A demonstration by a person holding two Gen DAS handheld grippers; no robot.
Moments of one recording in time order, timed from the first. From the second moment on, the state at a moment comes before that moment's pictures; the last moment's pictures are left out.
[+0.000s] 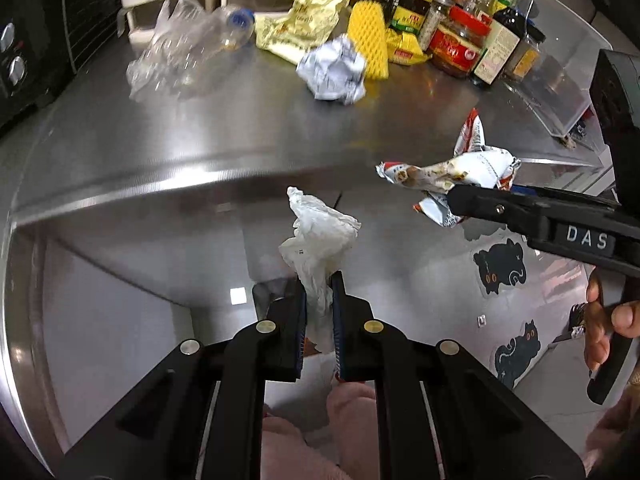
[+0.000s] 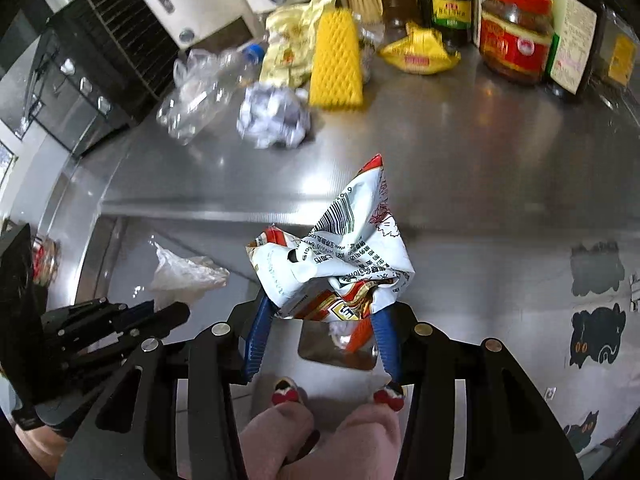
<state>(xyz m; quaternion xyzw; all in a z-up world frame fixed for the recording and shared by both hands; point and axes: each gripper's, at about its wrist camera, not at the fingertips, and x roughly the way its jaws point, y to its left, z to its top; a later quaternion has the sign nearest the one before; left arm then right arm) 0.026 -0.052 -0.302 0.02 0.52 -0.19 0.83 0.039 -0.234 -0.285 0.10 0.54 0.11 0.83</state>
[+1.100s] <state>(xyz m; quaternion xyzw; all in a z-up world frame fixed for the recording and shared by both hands) 0.037 -0.044 -0.508 -0.02 0.65 -0.16 0.74 0.056 -0.190 -0.511 0.16 0.68 0.03 0.72</state>
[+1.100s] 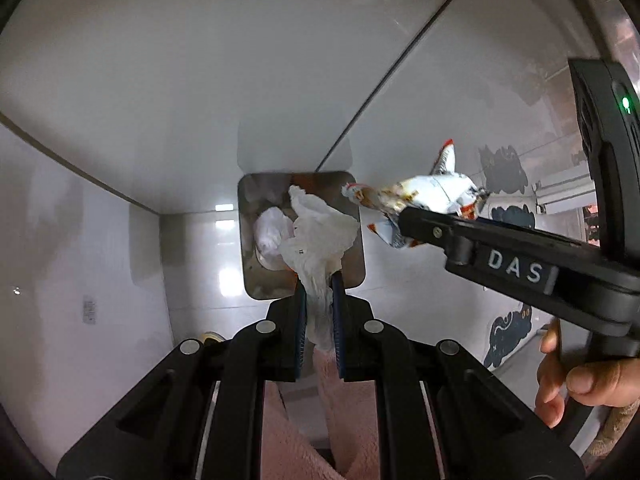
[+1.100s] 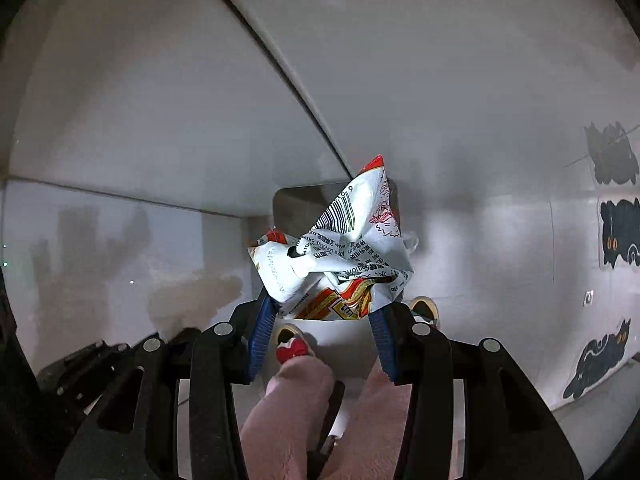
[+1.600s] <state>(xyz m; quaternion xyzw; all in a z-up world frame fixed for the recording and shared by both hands) 0.053 -0.040 -0.522 -0.03 0.67 -0.16 0.73 0.065 -0.197 -0.524 0.17 0.69 0.02 0.71</state>
